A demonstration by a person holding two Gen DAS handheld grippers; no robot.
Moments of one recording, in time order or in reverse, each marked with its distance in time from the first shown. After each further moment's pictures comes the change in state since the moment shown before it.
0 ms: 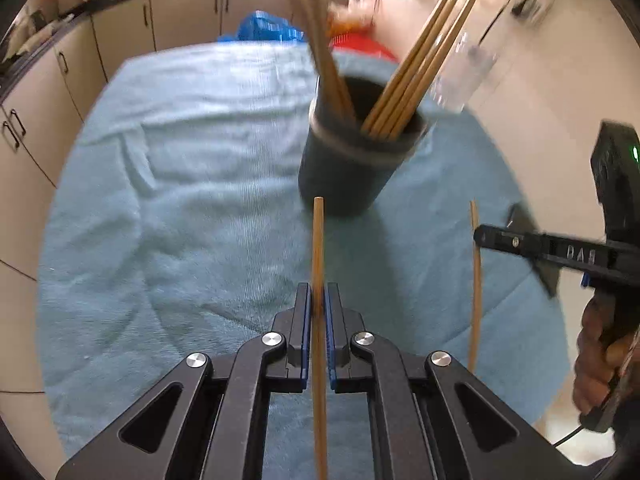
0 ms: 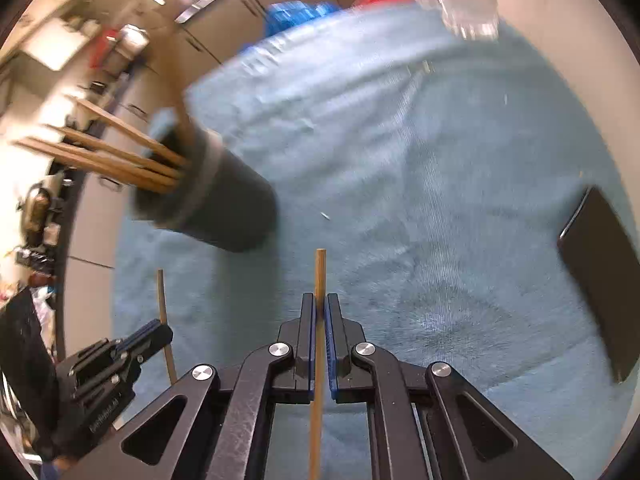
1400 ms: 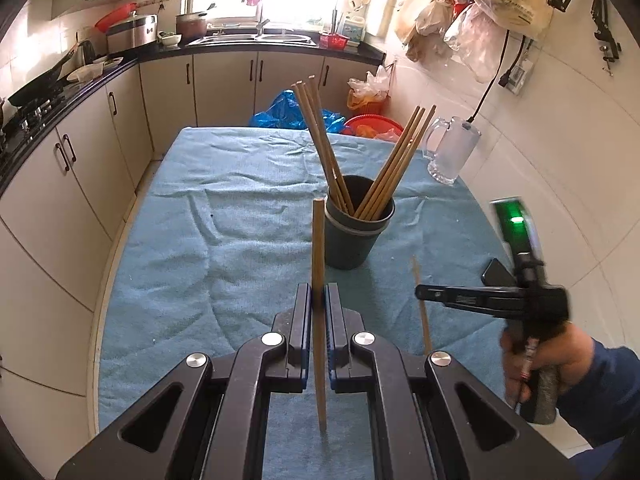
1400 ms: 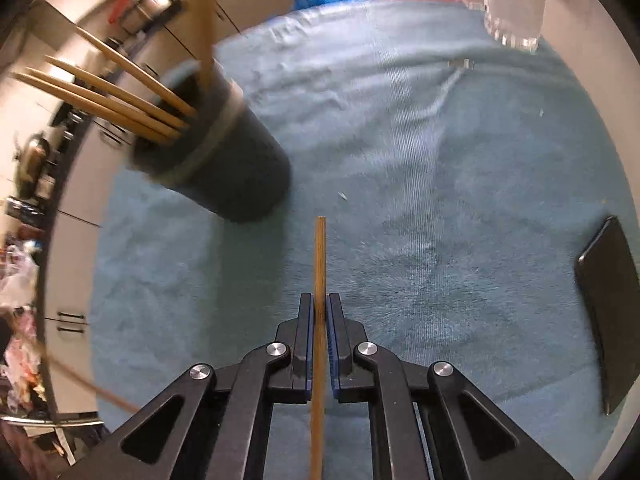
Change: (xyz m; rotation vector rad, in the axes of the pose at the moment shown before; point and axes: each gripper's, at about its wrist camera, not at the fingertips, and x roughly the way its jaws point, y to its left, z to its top) left arm -0.095 -0.016 -0.017 -0.040 -0.234 0.086; right arm 0.031 0.006 -0.003 -0.106 0.069 -0.006
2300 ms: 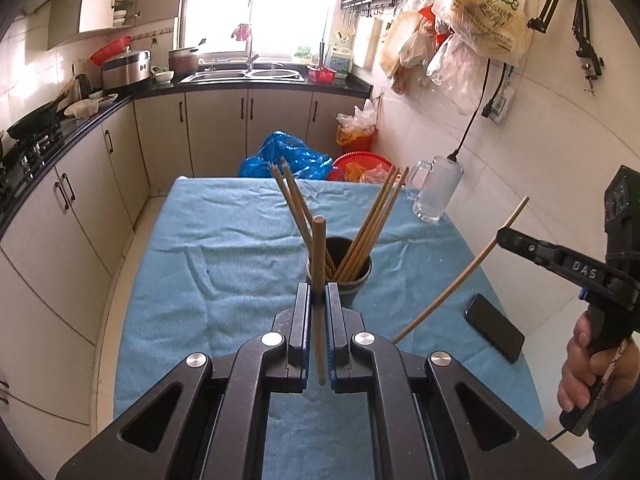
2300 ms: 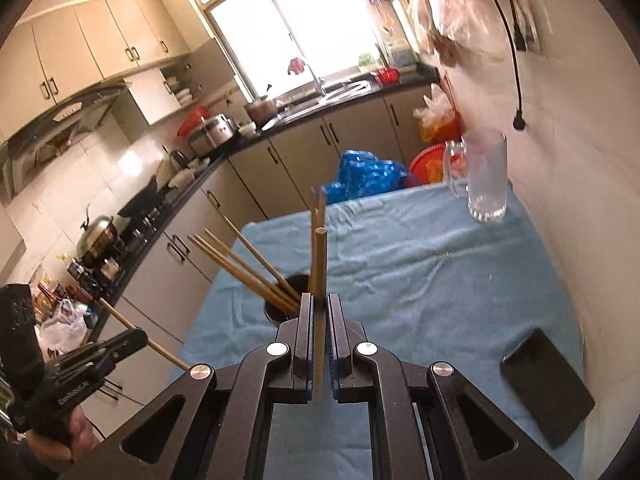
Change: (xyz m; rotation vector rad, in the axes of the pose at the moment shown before) left arm -0.034 -0.018 0.039 0.038 -0.115 -0.012; right arm -0.183 0.025 -0.001 -0.075 -0.511 0.096
